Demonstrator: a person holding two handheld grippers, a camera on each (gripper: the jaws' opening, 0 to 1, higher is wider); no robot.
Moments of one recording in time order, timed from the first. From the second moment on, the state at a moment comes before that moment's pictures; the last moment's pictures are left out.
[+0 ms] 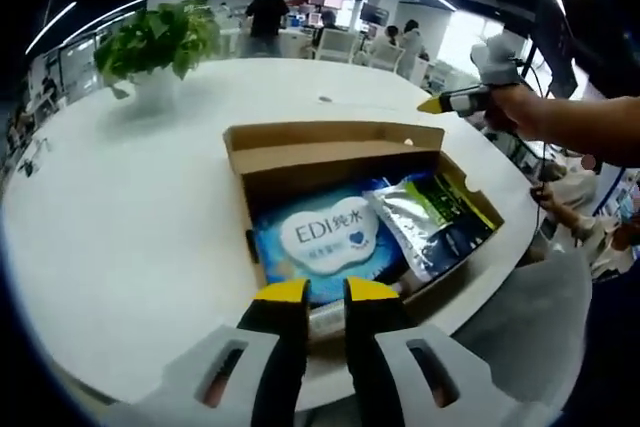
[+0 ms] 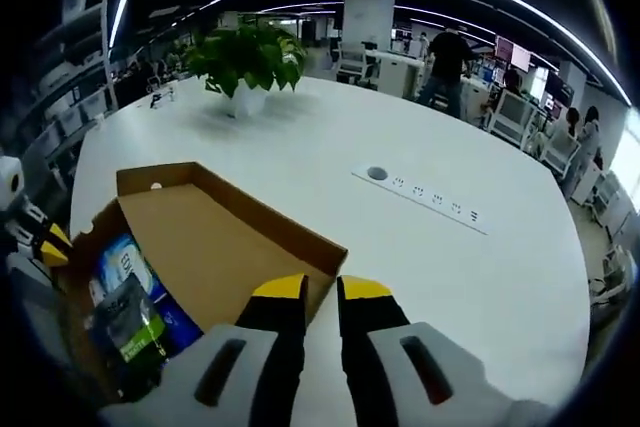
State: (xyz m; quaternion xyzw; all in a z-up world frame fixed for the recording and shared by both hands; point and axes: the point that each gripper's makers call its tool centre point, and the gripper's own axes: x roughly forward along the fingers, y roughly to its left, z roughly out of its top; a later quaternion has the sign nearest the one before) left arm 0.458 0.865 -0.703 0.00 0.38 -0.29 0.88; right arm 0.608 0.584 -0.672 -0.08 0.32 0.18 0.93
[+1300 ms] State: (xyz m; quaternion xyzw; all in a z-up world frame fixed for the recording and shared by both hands) left arm 0.452 0.820 -0.715 -0.01 0.40 -0.34 0.85; right arm 0.528 0.607 -0.675 -0.06 0.32 0.21 0.92
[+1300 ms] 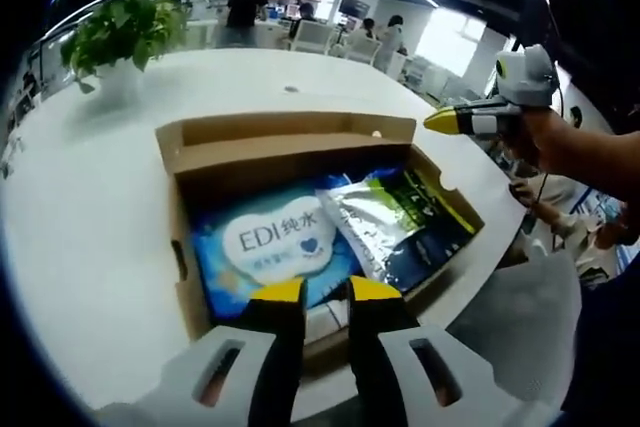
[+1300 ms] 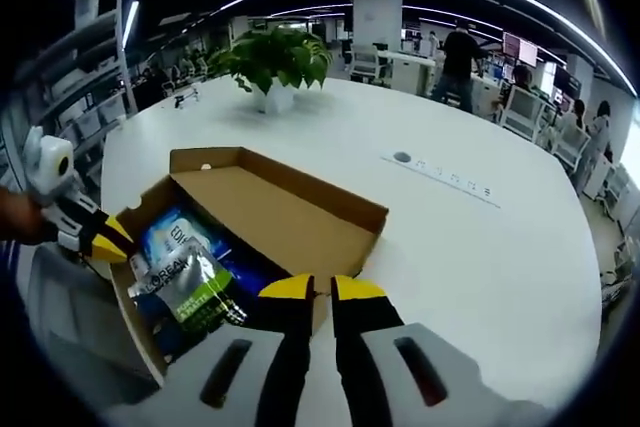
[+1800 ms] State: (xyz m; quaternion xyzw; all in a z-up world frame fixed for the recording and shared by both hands) left arm 0.452 0.807 -0.721 -0.02 0.40 -0.35 0.85; right arm 0.509 0.605 -0.687 -0.06 0.34 0.21 0.91
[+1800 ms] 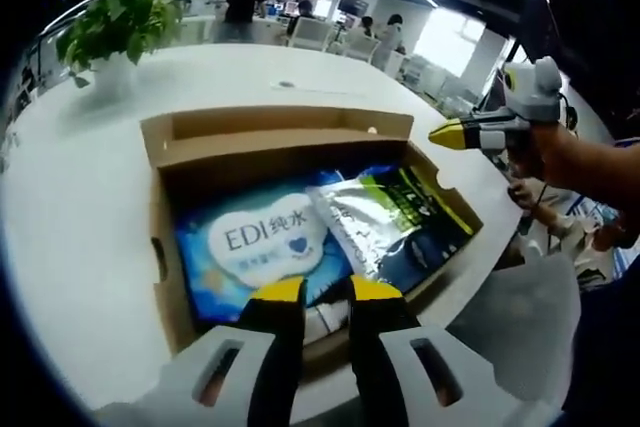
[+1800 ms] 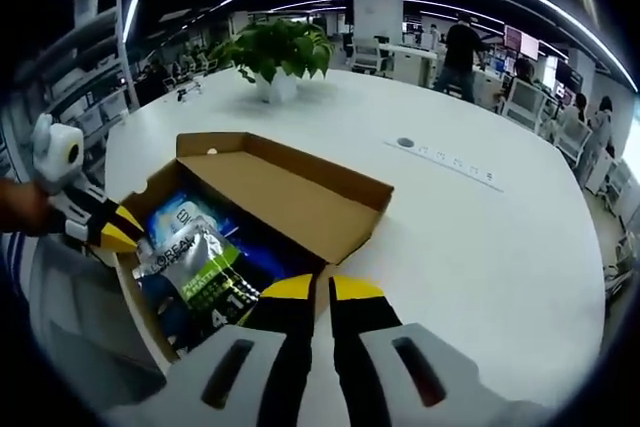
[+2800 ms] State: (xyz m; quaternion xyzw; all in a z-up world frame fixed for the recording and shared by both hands) left arm 0.455 0.783 -0.730 -0.03 0.41 -0.35 0.84; right arm 0.476 0.614 -0.691 -0.05 0.34 0.24 0.91
